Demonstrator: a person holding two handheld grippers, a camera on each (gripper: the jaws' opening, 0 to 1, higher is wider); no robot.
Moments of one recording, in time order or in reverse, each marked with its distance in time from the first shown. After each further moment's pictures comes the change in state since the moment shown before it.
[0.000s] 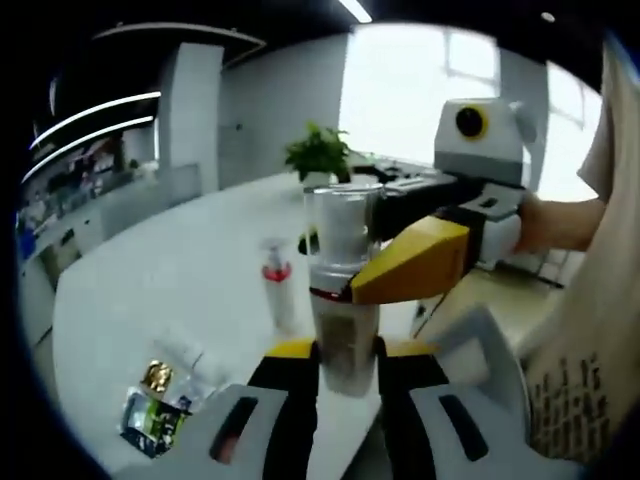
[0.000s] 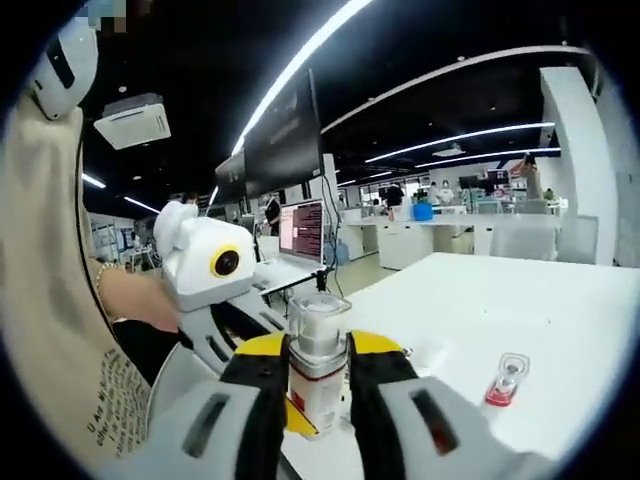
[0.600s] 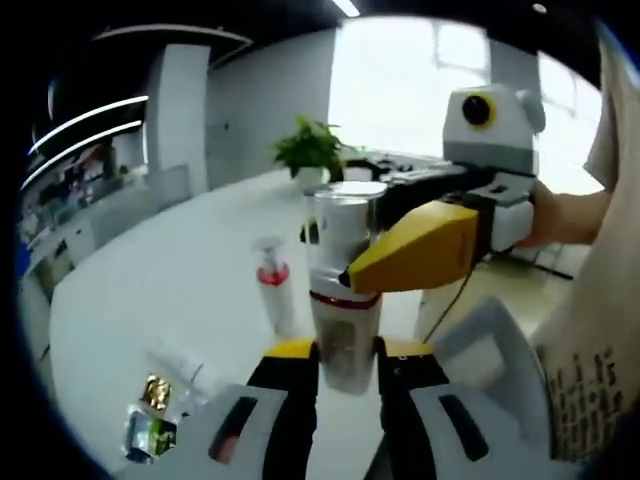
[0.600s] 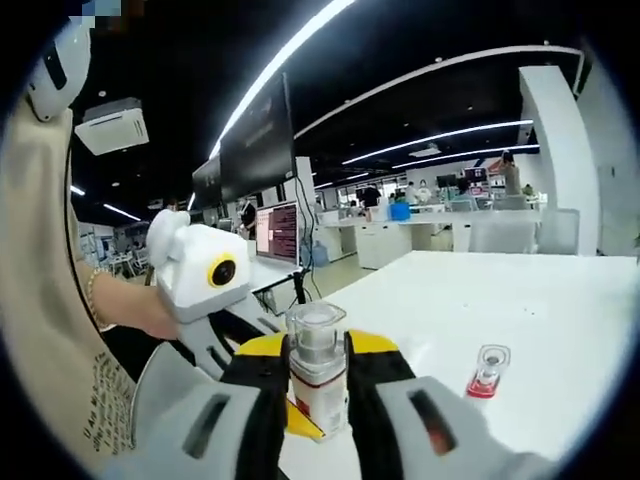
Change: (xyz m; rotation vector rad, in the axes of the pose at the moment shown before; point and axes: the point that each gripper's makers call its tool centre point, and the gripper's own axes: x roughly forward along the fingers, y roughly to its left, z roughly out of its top) left arm 0.023 0.010 -0.005 0.057 0.027 -0.034; right arm -0.002 -0.022 -0.008 0.012 0.005 -0.100
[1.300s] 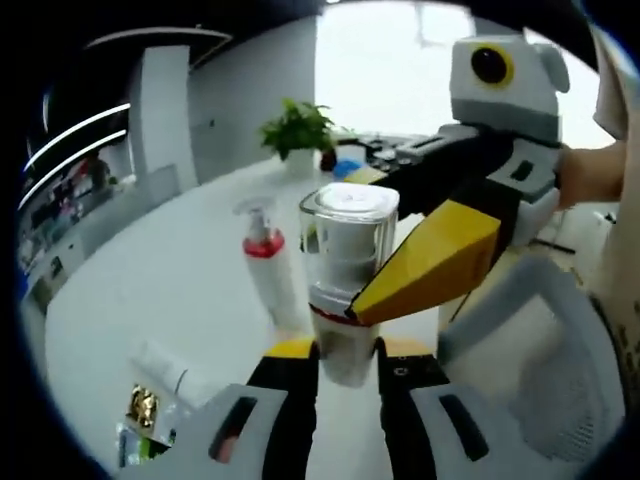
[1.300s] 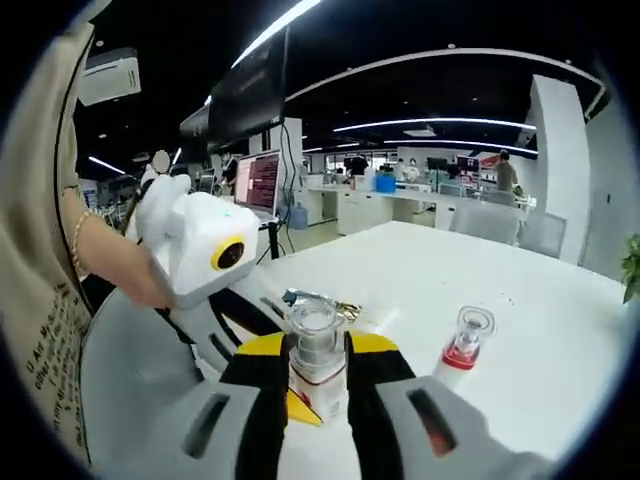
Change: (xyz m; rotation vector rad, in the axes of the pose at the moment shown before) left arm 0.058 0.016 -0.042 0.075 0.044 -0.016; right arm 0.004 -0.035 -0.065 -0.094 0.165 -0.089
